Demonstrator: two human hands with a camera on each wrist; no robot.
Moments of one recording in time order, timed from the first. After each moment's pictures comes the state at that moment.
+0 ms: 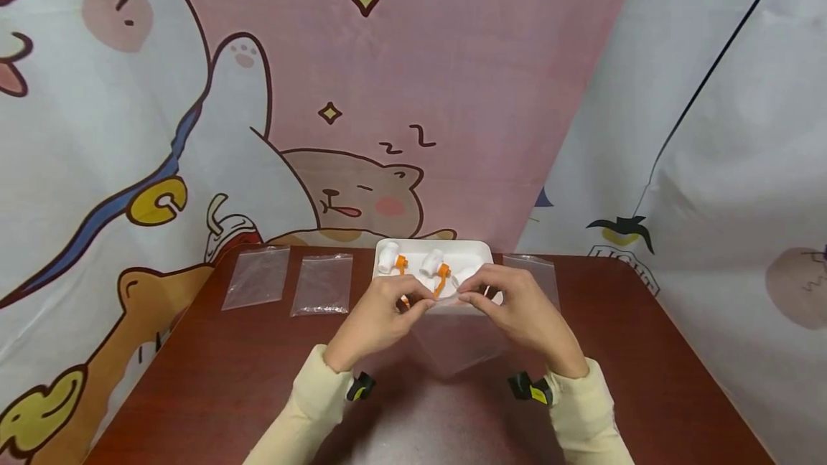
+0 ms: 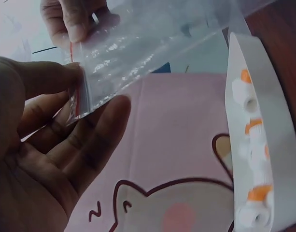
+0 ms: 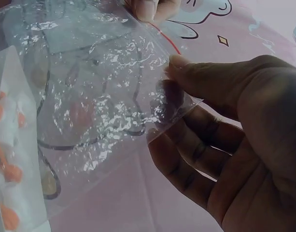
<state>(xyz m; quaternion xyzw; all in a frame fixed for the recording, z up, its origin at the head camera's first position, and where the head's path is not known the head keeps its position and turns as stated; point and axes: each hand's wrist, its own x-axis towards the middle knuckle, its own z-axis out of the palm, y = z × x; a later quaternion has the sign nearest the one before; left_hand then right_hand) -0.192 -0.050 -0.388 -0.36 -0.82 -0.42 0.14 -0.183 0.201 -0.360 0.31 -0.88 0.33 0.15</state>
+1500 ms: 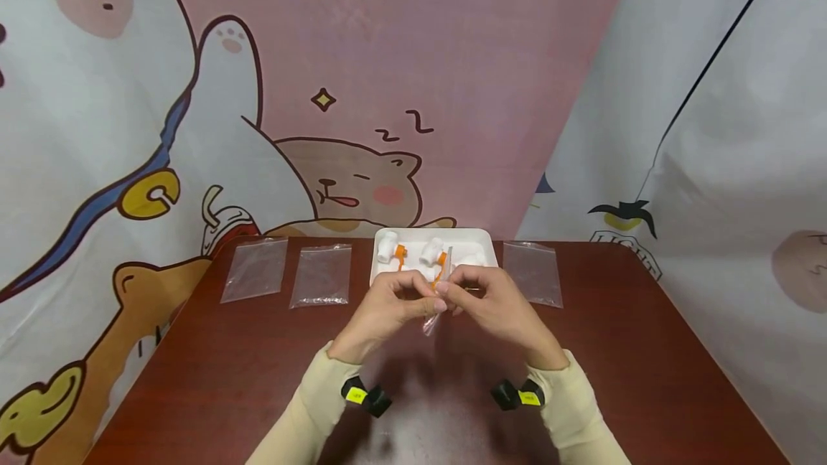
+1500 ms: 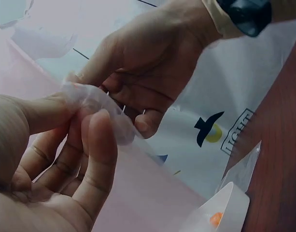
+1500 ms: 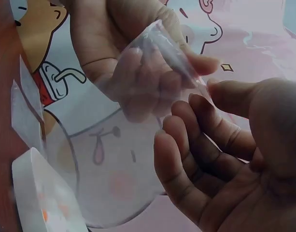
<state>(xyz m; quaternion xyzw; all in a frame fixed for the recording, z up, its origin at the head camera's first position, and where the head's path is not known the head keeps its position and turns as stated) -0.186 -0.035 -0.392 -0.22 -0.63 -0.73 -0.11 -0.179 0.170 -0.370 0.21 -0.82 0.52 -0.01</state>
